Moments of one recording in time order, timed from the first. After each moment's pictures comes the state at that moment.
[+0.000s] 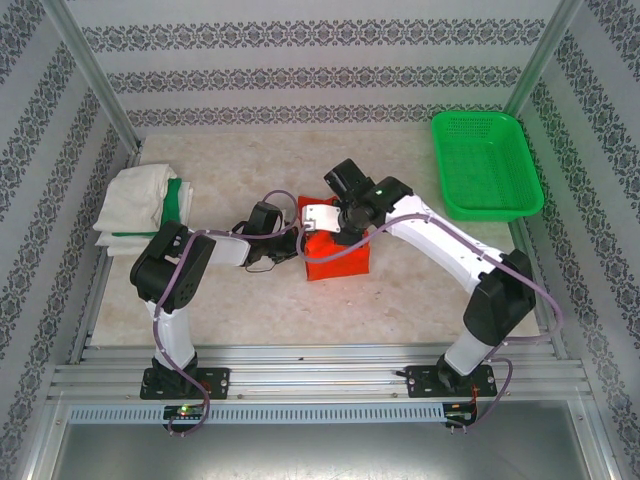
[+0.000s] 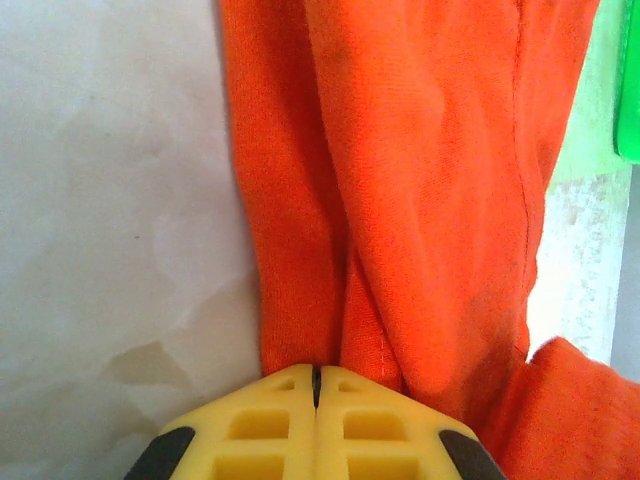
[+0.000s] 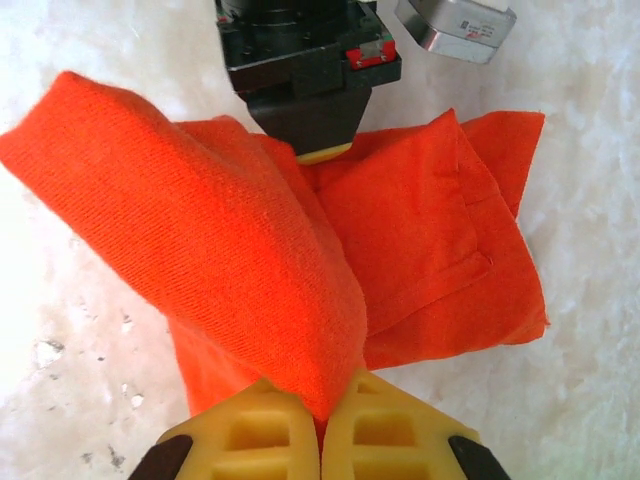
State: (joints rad) left arm -0.41 1.92 0.91 0.21 0.48 -0.80; right arm 0.68 1.65 1.51 -0.97 -0.06 -0.88
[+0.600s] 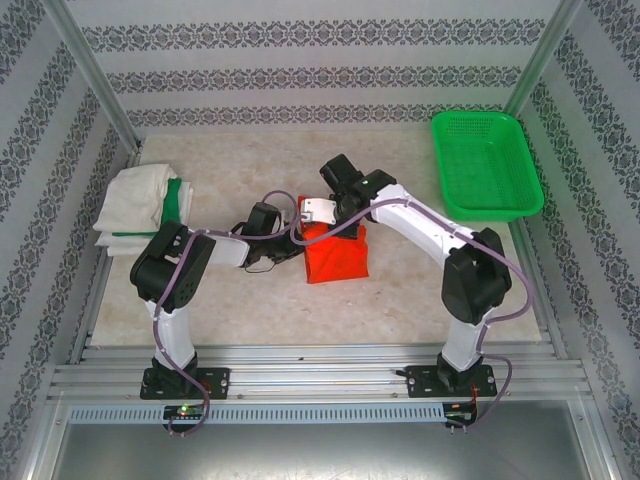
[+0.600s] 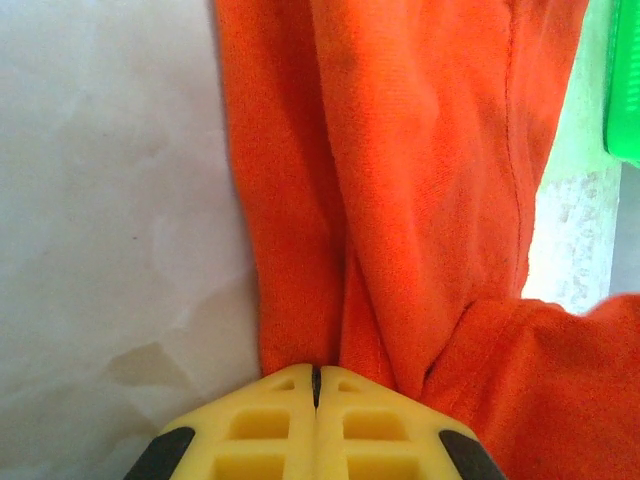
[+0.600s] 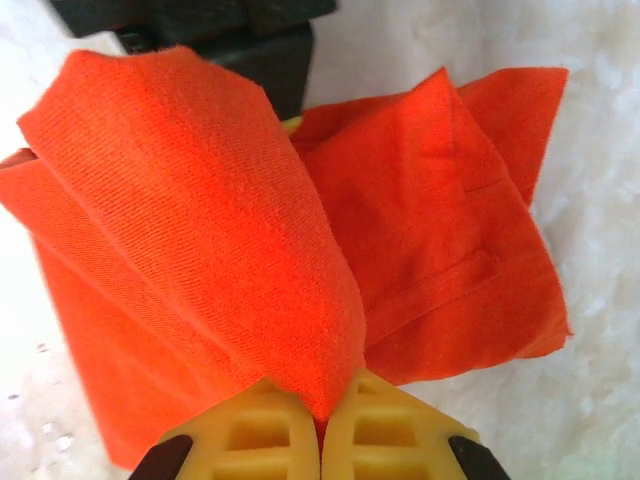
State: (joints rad) left arm -0.41 1.93 0.89 0.24 0.50 -0.80; right arm 0.61 1.84 1.58 -0.91 -0.04 -0.89
